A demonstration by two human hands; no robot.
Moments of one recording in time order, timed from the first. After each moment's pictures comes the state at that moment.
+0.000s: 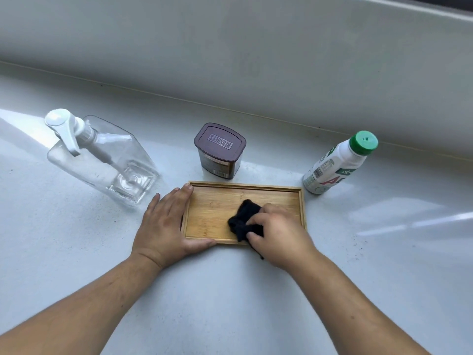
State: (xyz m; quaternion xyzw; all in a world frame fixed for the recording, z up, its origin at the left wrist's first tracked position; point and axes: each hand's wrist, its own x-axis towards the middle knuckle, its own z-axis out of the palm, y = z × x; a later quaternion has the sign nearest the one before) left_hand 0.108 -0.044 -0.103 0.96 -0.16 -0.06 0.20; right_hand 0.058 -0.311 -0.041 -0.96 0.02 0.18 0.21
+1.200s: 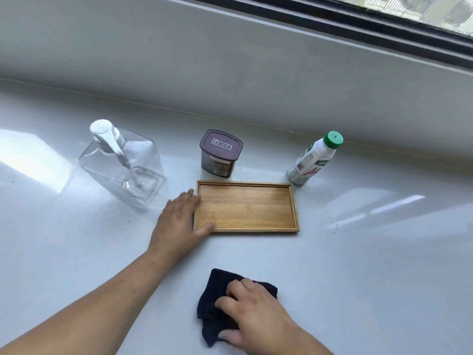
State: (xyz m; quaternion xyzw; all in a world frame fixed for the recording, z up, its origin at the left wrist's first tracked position) left_hand 0.100 -0.034 -0.087 0.94 -0.17 -0.12 0.27; right_hand -0.096 -0.205 -0.034 -0.95 -0.17 0.20 0.14
